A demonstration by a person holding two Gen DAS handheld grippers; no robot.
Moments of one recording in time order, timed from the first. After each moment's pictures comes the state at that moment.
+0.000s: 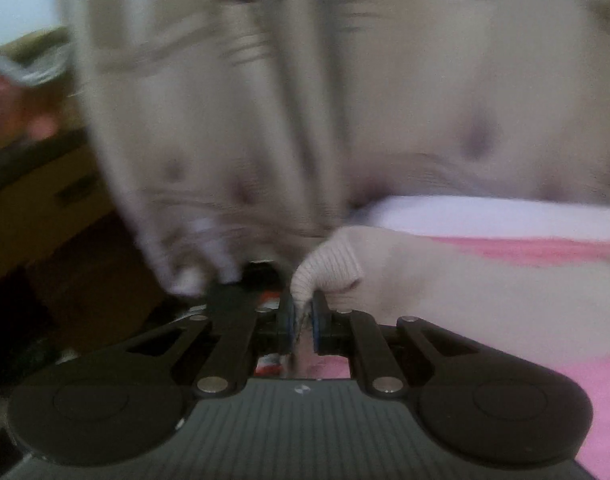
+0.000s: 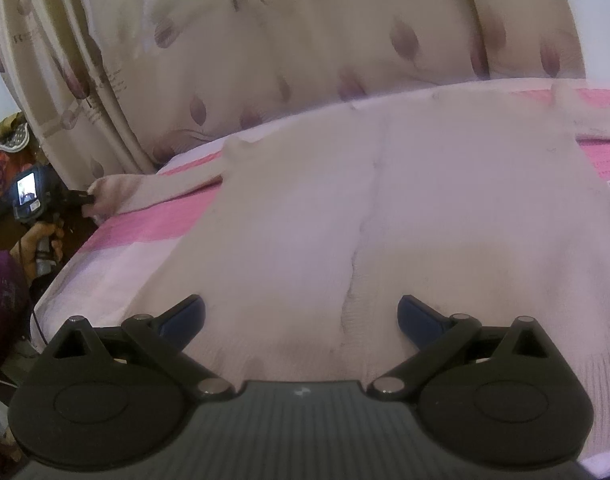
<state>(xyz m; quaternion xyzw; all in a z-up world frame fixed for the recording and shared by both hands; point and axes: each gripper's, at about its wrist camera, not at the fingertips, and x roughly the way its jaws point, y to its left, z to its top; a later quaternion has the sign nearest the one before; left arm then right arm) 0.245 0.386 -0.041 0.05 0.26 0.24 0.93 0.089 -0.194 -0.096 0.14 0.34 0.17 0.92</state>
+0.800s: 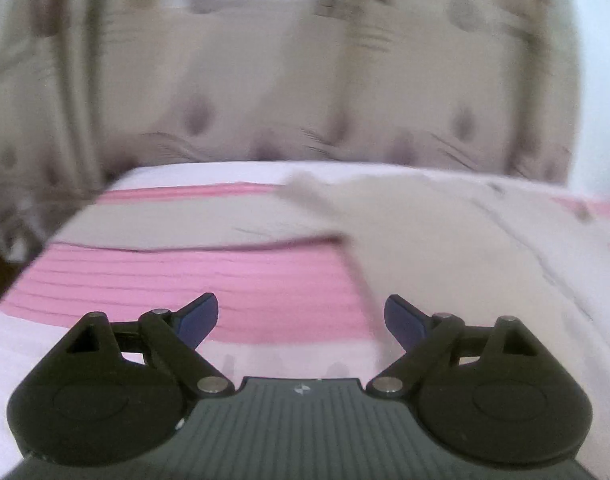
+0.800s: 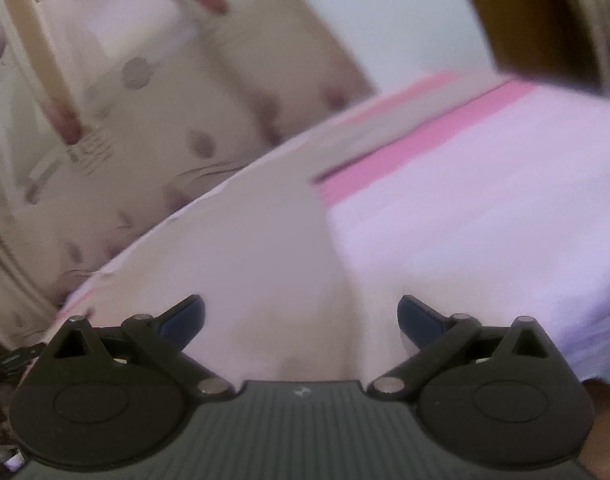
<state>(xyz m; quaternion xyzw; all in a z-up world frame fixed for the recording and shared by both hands) 0.118 0.117 -0.075 0.02 0.26 -0.04 0.96 0.014 -0.372 -0.112 0.27 0.25 -0.05 0.93</state>
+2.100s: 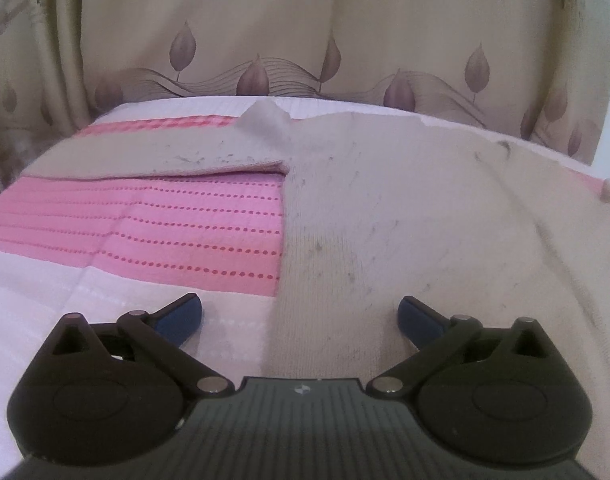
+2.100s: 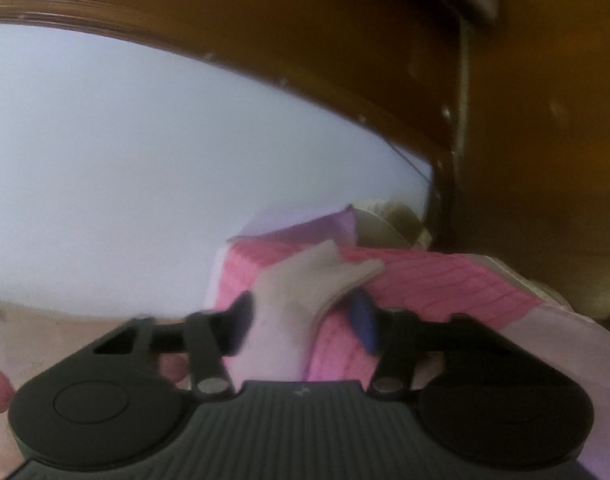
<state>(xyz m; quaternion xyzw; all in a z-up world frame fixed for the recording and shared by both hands) 0.159 0.066 -0.106 -0.01 0.34 0.02 0.94 0.239 -0.792 -0.195 0.60 0.18 -0.17 0.76</state>
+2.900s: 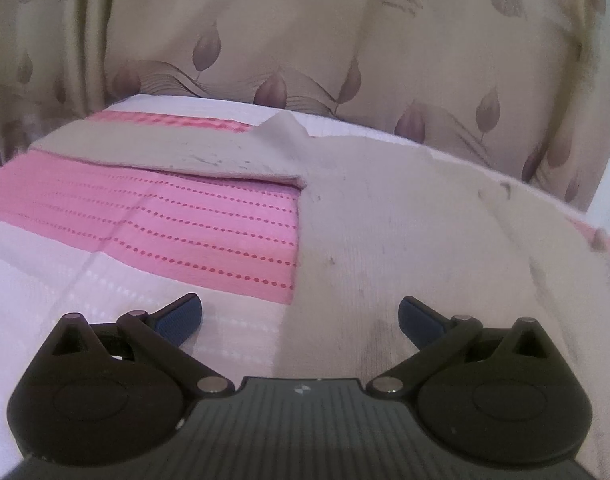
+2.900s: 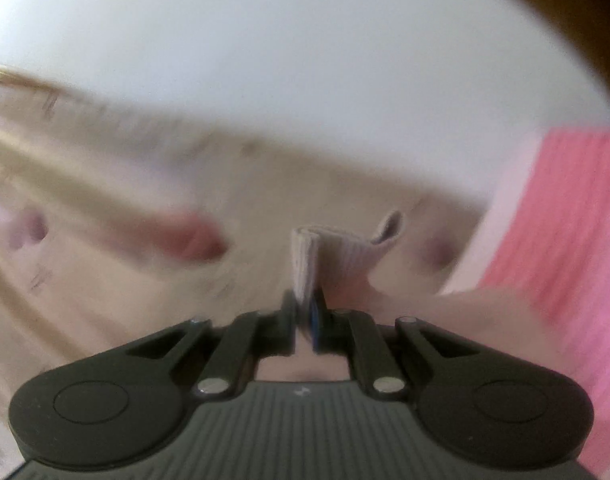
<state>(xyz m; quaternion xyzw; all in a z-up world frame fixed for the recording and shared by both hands) 0.149 0.088 -0.103 -0.09 0.31 0.02 0.95 0.283 -0.548 -0.020 0.54 0.09 0.09 0.83</state>
